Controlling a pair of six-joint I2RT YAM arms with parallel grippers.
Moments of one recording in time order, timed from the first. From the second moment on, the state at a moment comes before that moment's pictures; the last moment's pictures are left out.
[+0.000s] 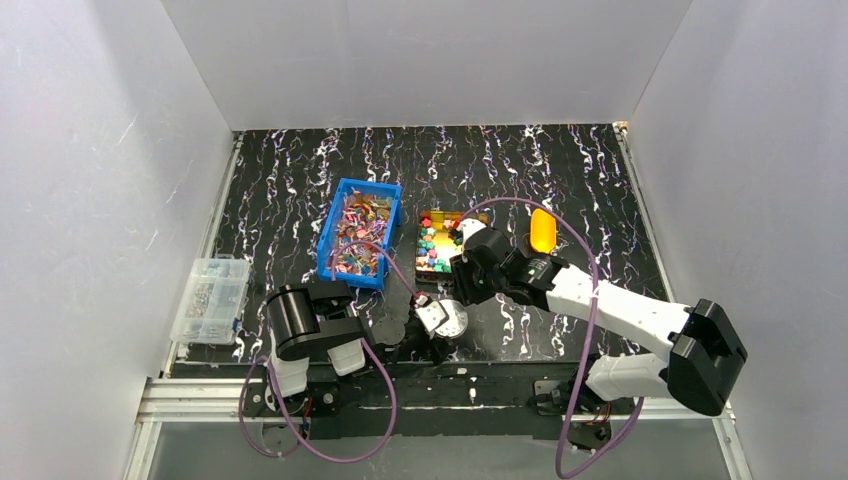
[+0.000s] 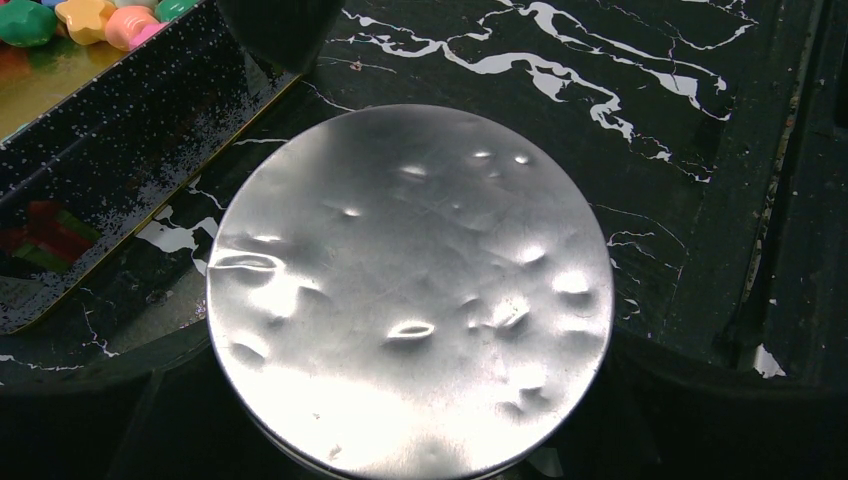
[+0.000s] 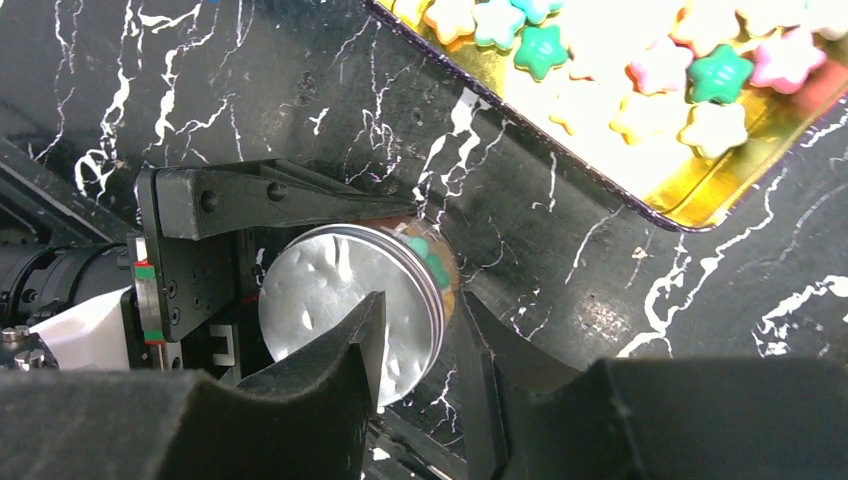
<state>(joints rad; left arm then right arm) -1.19 1.88 0.24 1.40 -0.14 -0.03 0.93 1.24 0.86 -0.47 0.04 0.42</state>
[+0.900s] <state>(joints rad) -1.19 1.89 0.24 1.41 -0.13 -0.02 0.87 1.29 0.77 -0.32 -0.17 0.36</state>
